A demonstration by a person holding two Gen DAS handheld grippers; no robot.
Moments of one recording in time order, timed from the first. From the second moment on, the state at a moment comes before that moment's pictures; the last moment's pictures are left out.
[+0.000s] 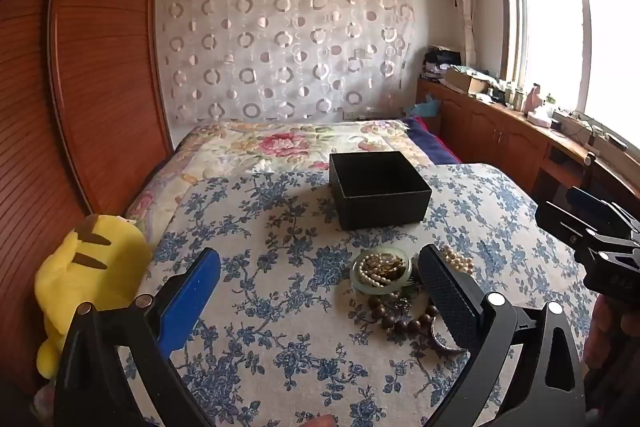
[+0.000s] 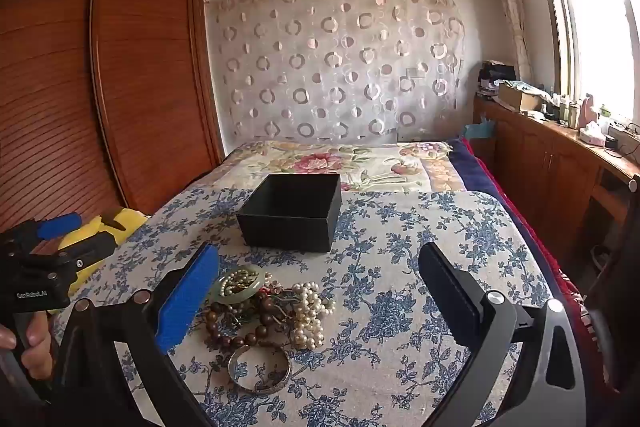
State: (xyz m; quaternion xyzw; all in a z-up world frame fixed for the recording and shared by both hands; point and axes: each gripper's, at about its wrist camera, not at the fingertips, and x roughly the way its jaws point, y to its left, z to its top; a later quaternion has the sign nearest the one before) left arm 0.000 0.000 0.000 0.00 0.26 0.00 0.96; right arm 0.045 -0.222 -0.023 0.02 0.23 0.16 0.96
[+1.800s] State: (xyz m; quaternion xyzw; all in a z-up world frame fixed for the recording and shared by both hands) left arm -0.007 0.001 0.011 0.00 0.25 -0.01 0.97; right arm 0.038 -0.220 -0.018 0.02 0.22 0.16 0.96
